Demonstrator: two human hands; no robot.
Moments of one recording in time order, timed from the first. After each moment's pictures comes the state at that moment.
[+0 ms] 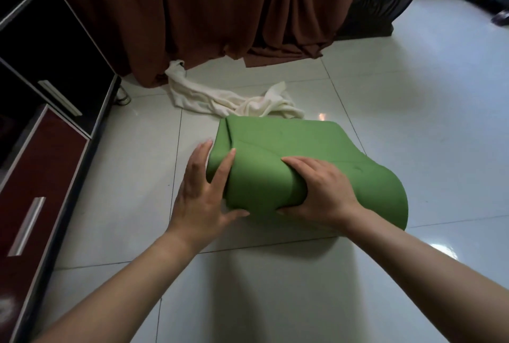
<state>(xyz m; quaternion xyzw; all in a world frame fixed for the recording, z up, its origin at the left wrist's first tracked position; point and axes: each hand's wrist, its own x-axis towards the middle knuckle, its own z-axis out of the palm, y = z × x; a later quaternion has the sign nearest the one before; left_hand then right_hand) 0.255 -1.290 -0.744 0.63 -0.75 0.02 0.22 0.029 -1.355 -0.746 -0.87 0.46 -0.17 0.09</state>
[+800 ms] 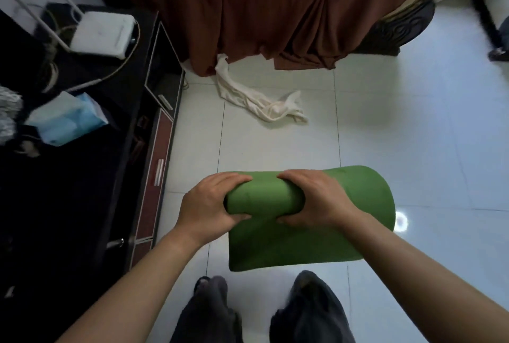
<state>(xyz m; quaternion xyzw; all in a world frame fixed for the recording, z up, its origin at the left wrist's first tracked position) 0.273 -1.177 -0.332 0.69 -0.66 -0.24 0.19 0.057 -1.273 -0.325 -0.88 0.39 0.02 0.27</state>
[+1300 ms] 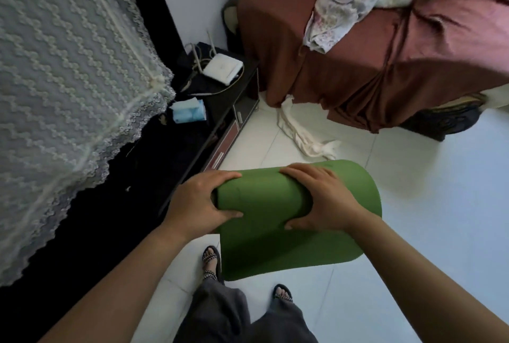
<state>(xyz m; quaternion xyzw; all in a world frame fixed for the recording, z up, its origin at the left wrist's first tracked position) 0.196 -1.047 -0.046 0.83 -0.46 -0.18 0.26 0.013 -1.243 -0.070 -0.95 0.16 0.02 0.26</state>
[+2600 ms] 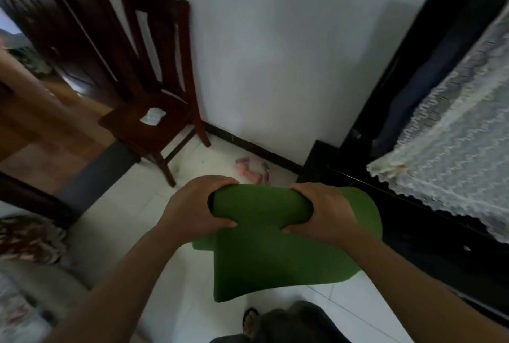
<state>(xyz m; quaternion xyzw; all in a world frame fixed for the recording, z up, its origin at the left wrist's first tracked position) -0.058 -0.252 0.003 0.93 0.24 0.05 0.28 0.134 -0.446 -0.017 -0.85 -0.48 0.17 0.15</state>
